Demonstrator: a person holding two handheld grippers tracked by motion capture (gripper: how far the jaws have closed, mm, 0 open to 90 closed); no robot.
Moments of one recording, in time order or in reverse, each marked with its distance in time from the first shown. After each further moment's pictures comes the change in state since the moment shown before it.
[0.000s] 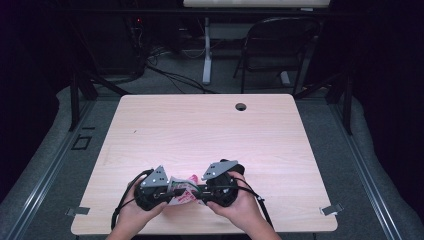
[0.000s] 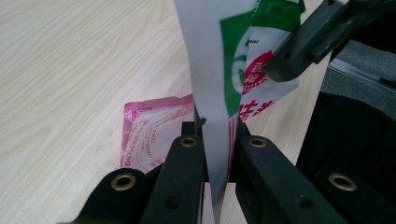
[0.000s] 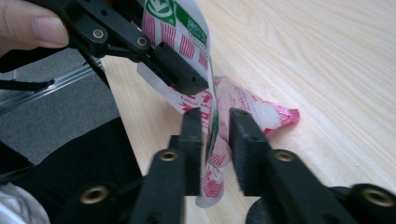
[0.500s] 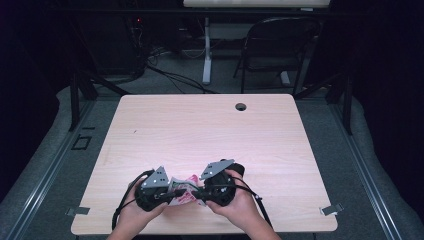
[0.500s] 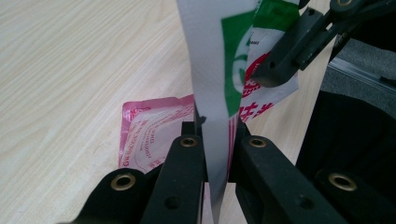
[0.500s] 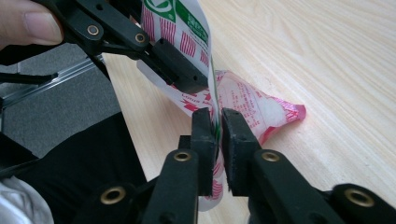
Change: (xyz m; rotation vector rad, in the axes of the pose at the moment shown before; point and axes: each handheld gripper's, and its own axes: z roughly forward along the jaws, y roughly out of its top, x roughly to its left) left arm -0.001 0.000 0.001 0.005 0.003 0.004; right arm -0.001 0.002 0.007 0.034 0.020 0.004
